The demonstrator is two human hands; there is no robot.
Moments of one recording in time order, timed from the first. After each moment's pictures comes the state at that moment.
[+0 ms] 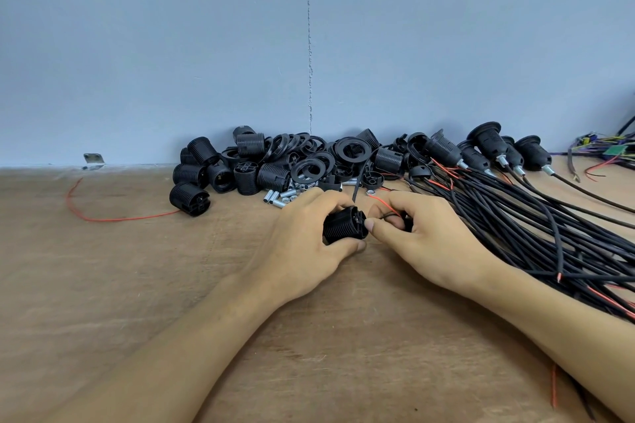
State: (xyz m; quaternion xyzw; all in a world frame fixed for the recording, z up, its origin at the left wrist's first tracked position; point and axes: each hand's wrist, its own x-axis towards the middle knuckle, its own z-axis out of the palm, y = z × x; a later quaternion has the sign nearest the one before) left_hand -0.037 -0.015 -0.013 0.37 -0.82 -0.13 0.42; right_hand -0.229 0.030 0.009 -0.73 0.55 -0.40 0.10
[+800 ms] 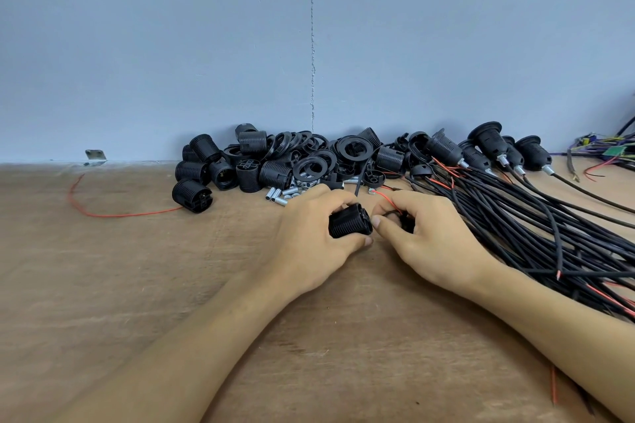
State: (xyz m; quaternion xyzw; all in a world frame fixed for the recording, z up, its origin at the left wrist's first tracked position) left_hand -0.046 -0.013 -0.011 0.38 -0.80 -0.14 0.44; right_hand -0.226 0.034 0.008 -0.73 0.55 -0.39 0.09
